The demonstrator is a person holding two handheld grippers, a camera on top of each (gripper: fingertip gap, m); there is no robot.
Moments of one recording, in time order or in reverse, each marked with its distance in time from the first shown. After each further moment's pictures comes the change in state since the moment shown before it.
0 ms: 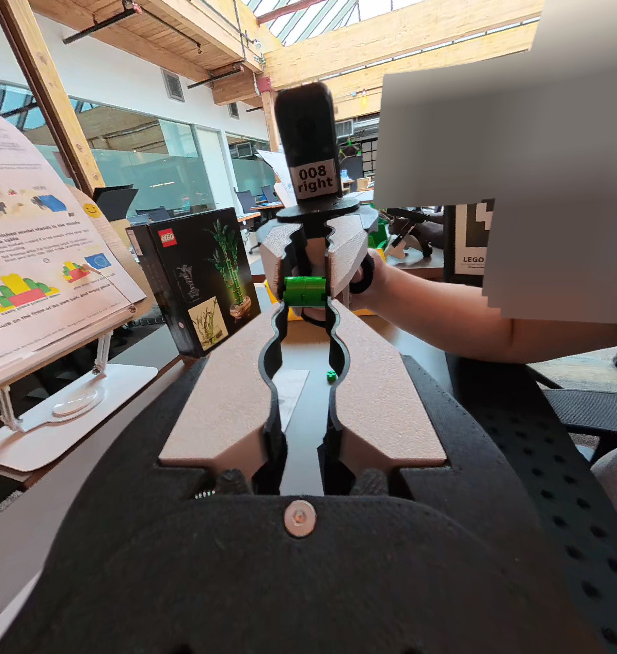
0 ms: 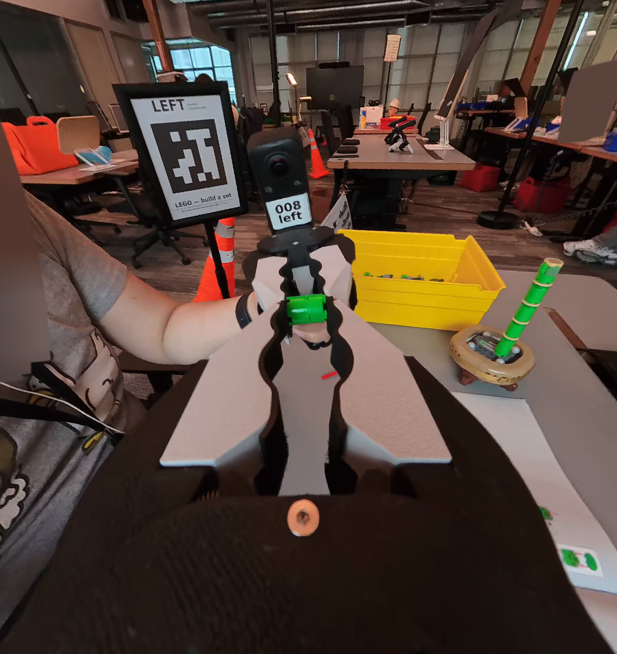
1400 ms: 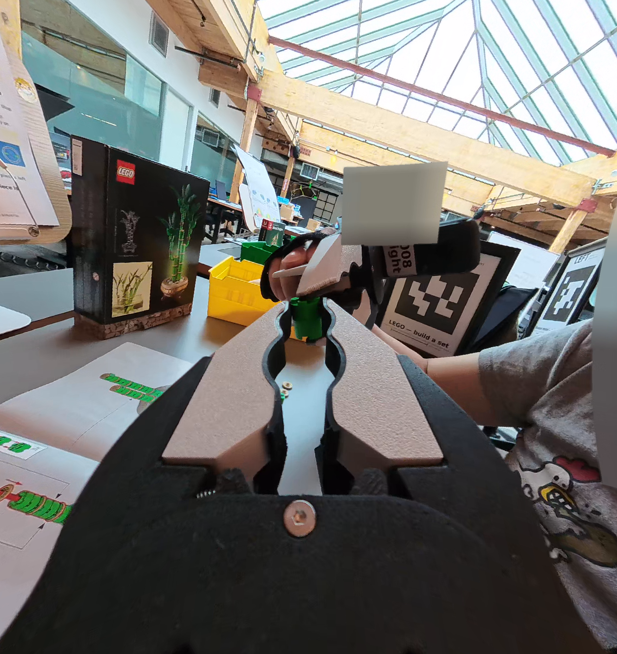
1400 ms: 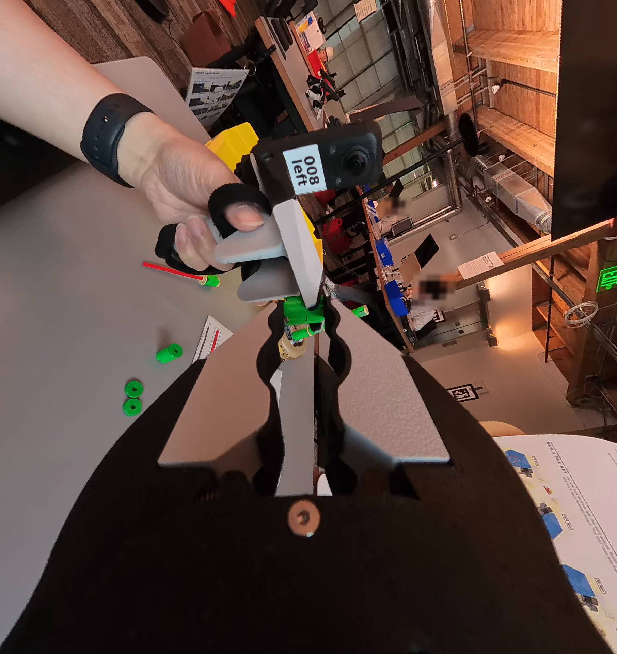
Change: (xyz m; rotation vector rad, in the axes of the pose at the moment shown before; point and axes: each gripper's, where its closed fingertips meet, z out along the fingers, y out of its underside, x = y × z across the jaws) left arm -0.012 0.010 0.010 0.083 0.095 -0.464; right arm 0.016 0.023 -0.008 -0.250 0.337 -1.006
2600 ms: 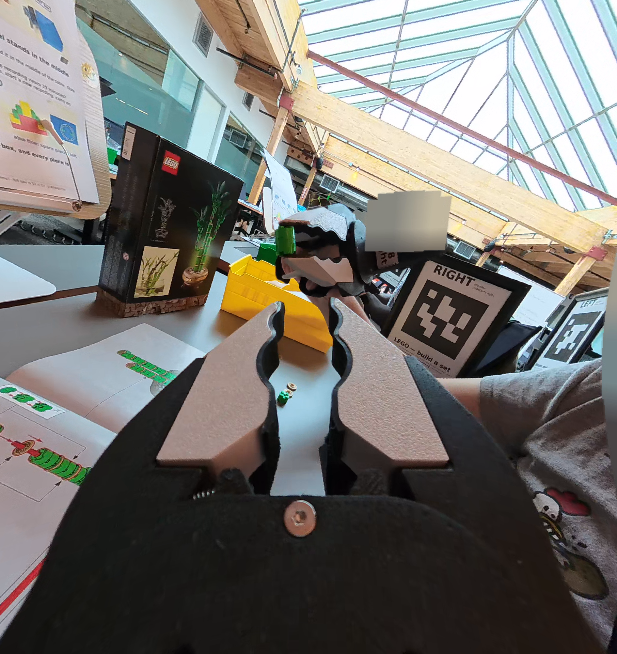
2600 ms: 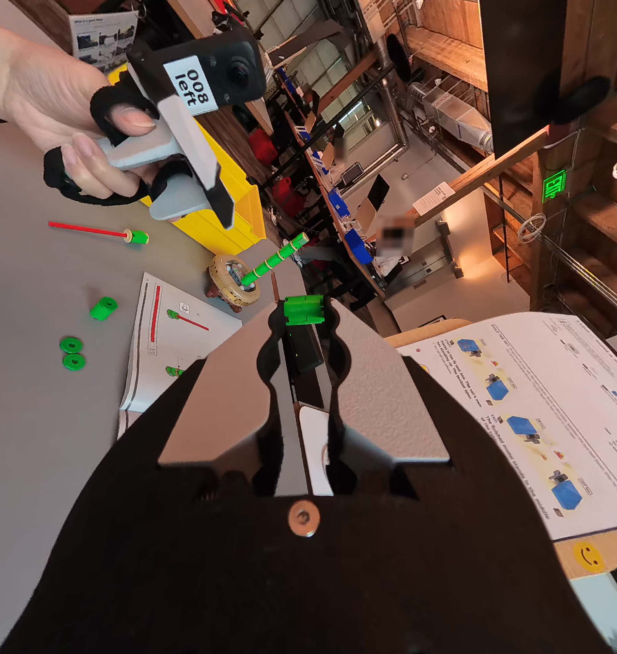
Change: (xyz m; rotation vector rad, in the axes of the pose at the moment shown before) left arm -0.023 -0.005 -0.013 0.029 -0.072 -0.114; right arm 0.048 0.060 -0.051 -0.109 0.185 0.140
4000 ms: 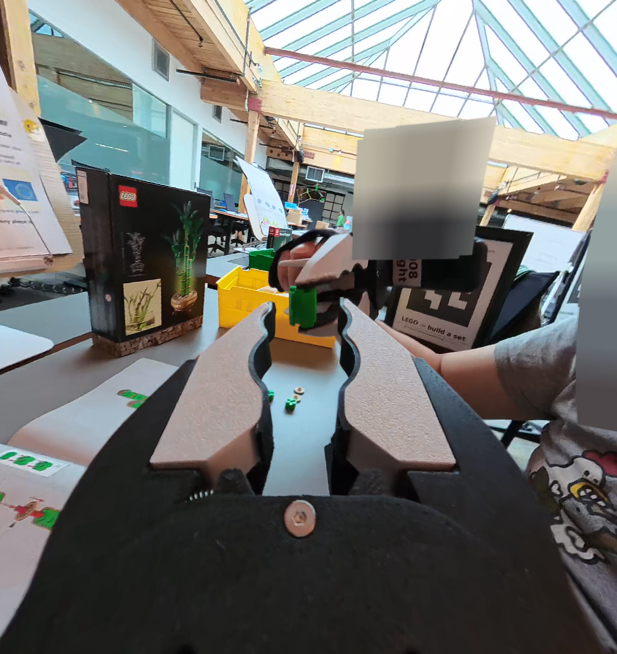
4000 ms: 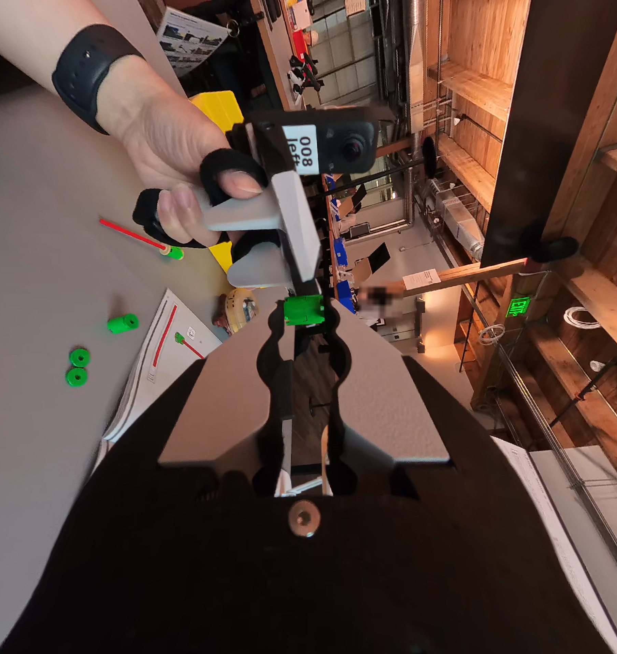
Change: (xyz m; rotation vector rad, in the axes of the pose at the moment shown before) left arm 0.031 0.007 0.013 -0.016 0.067 0.207; right arm -0.058 -0.057 0.024 0.099 -0.080 -0.353
